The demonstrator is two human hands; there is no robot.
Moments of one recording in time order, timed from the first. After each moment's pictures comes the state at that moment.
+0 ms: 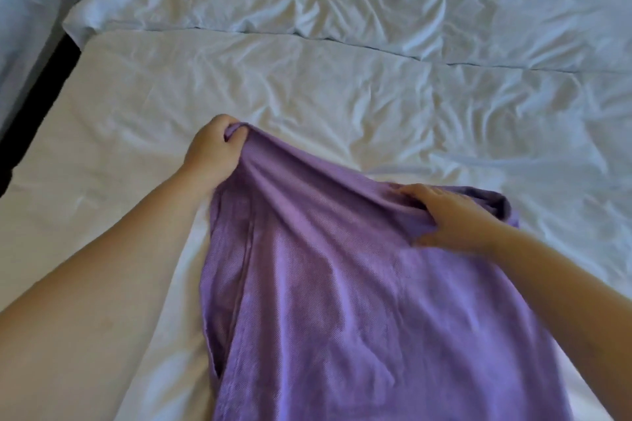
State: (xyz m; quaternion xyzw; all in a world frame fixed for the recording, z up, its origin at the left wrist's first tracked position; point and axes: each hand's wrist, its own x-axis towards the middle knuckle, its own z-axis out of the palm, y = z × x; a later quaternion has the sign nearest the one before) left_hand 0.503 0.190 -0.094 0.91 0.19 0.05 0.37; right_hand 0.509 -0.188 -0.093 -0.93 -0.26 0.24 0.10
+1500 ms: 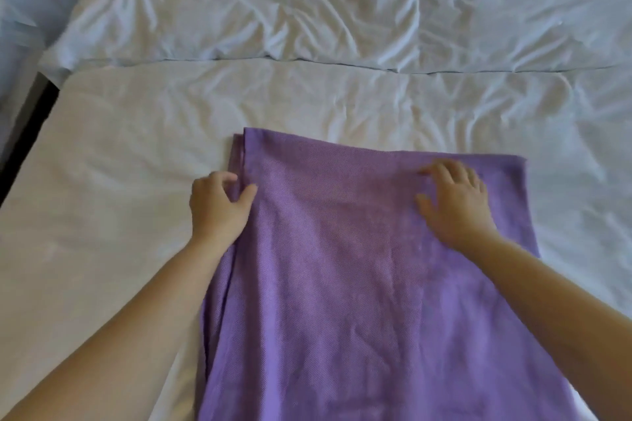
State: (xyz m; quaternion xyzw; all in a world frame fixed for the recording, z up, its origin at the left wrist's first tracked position) left_hand 0.498 0.129 -0.109 0.91 0.25 0.06 0.31; right_hand 0.544 -0.200 -0.101 -0.98 -0.07 0.03 0.18
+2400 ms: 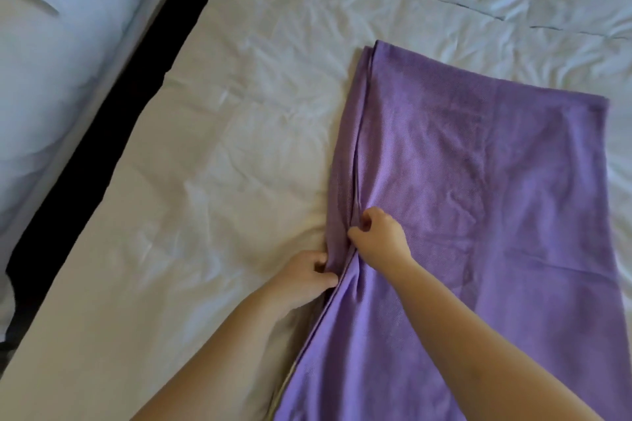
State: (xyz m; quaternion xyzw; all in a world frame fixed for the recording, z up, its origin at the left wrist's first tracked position) left_hand 0.155 0.132 -0.100 0.75 0.22 -0.26 0.56; right_hand 0.247 0.005 -0.100 -0.91 -0.01 0.26 0.34
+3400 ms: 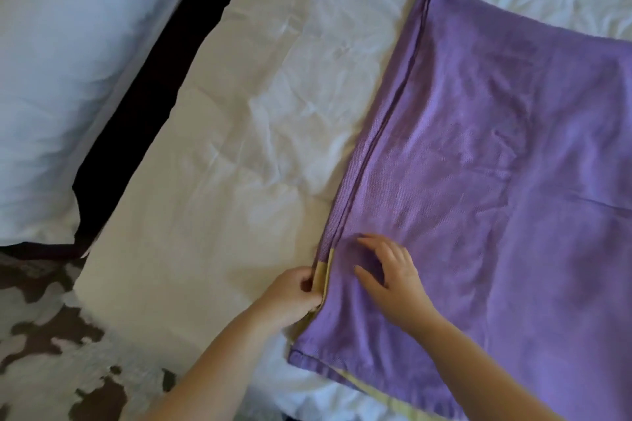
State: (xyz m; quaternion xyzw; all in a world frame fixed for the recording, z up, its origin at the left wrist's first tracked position) left_hand -0.032 0.143 -0.100 0.73 0.31 -0.29 0.53; right_hand 0.052 -0.034 -0.108 -0.88 -0.24 0.23 0.34
